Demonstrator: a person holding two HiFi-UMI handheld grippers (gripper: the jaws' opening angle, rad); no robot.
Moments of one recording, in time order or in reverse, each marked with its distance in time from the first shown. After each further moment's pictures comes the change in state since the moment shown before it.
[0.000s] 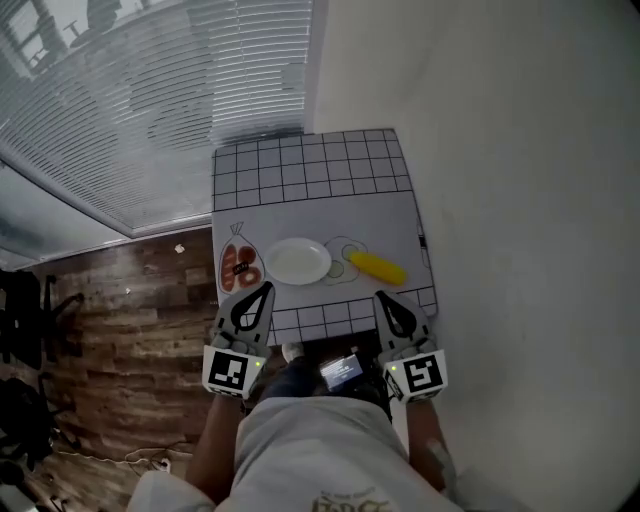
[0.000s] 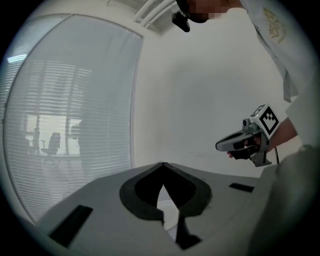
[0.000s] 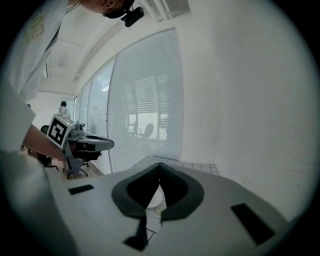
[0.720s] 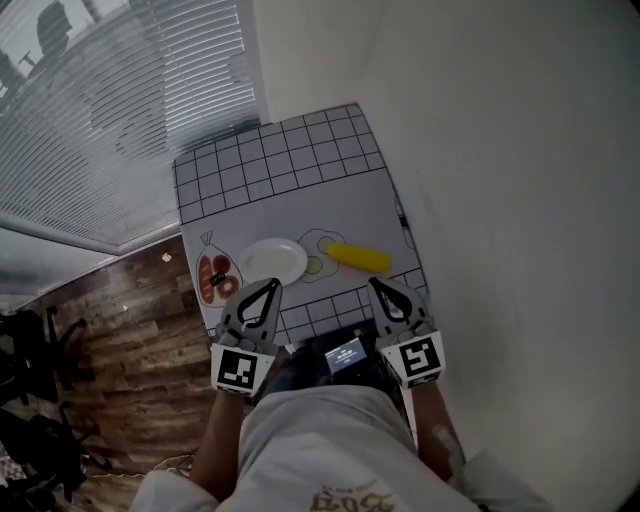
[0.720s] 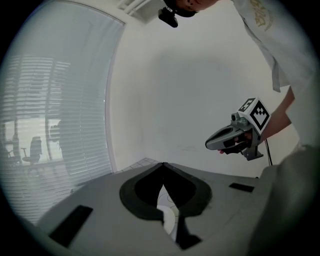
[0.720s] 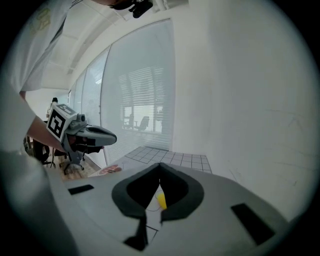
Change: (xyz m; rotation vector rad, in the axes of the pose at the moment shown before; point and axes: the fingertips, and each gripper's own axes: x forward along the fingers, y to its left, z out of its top) left arm 0.068 -0.047 -0.007 0.122 0.072 -0.186; right arm 0.006 -0.050 -0.032 0.001 0.095 -0.043
